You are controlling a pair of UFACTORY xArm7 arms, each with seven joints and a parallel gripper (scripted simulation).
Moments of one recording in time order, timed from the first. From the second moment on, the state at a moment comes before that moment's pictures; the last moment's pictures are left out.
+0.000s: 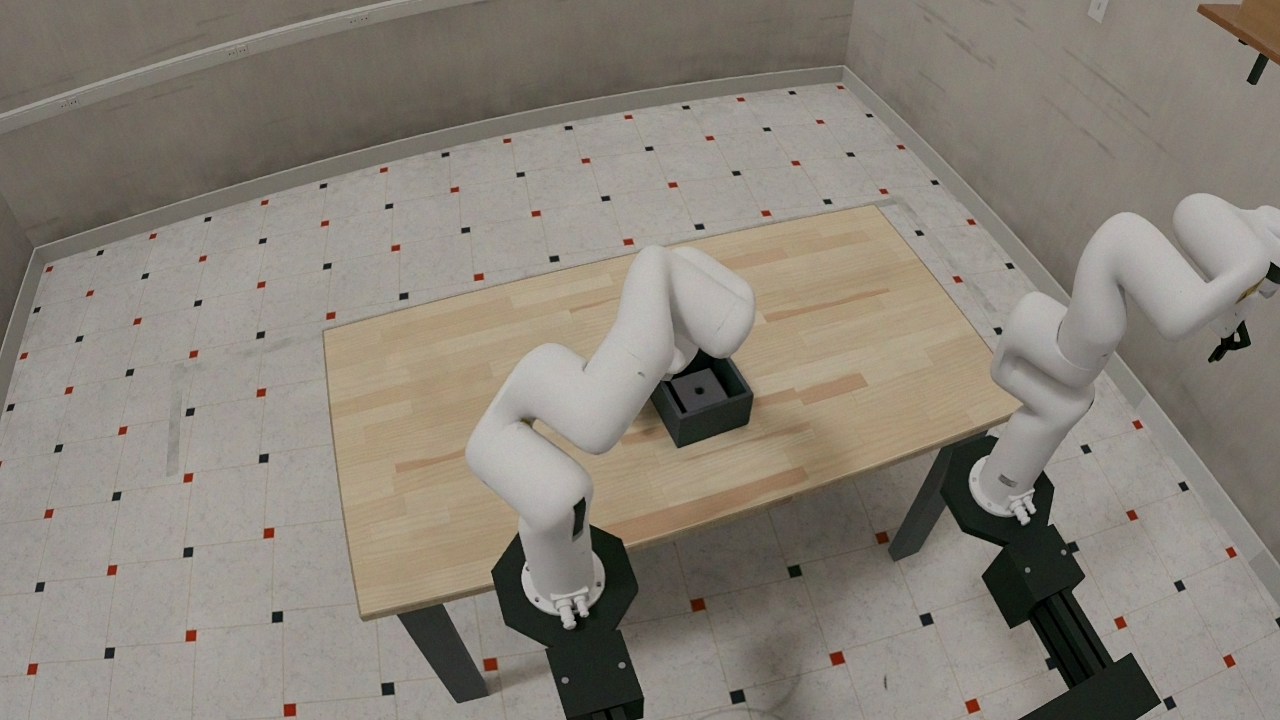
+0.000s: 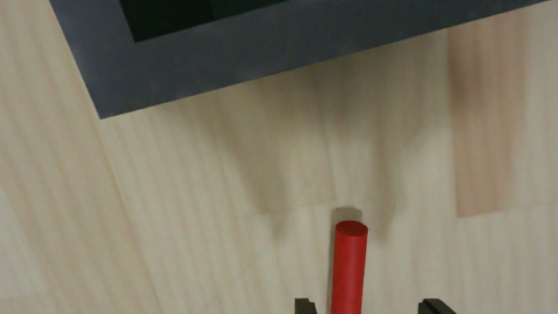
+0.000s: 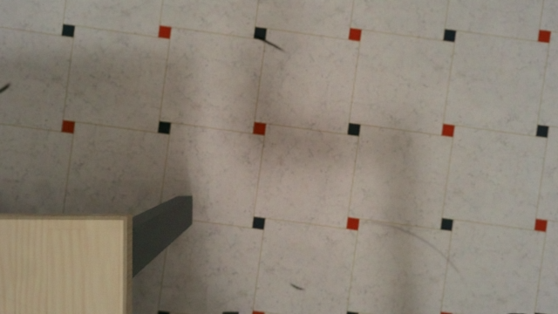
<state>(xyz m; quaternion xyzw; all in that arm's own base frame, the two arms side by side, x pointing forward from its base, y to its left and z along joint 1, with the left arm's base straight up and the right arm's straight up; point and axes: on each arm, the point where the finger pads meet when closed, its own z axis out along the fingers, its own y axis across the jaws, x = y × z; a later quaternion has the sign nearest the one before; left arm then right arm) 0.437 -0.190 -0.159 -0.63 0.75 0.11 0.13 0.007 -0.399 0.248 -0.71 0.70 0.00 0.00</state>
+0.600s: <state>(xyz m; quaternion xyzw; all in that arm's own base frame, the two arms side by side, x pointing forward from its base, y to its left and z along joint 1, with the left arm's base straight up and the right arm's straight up) 0.437 -0.190 -0.168 -0.63 0.75 0.11 0.13 0.007 -0.399 0.248 -0.71 0.70 0.00 0.00</state>
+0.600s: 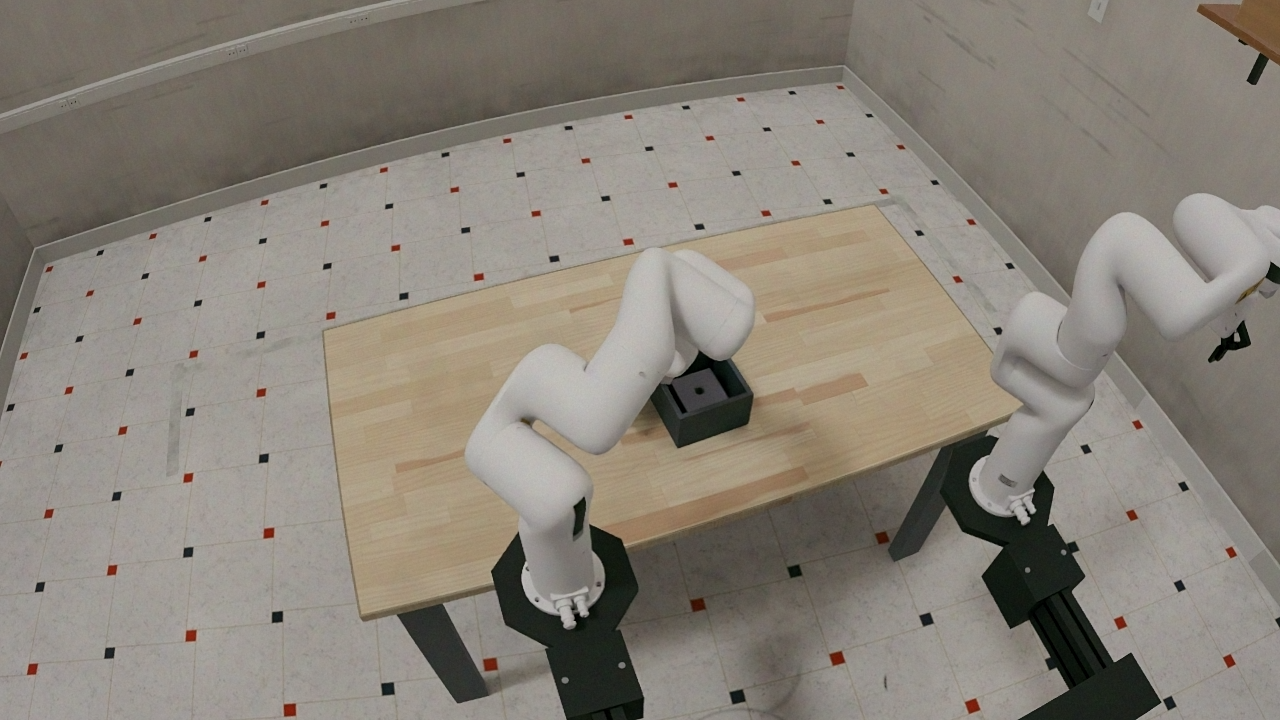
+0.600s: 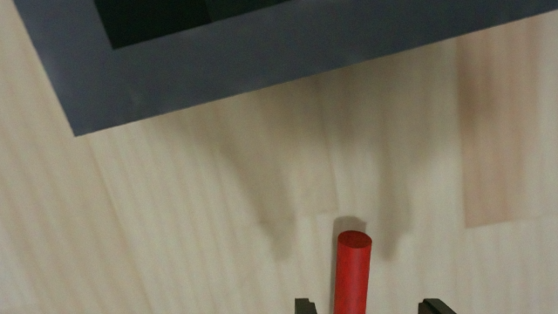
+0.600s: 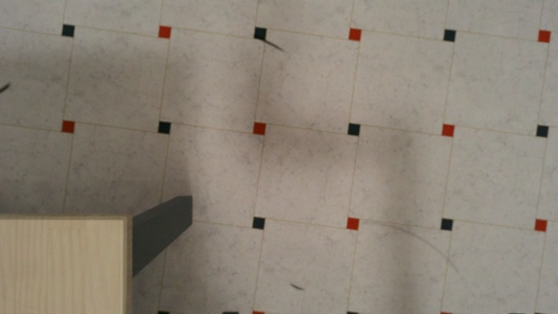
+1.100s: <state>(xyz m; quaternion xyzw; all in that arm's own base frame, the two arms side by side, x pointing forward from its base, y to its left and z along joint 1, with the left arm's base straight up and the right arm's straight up) 0.437 -0.190 -0.193 -0.63 0.75 0.11 0.13 0.007 -0.399 0.248 -0.71 0.70 0.00 0.00</state>
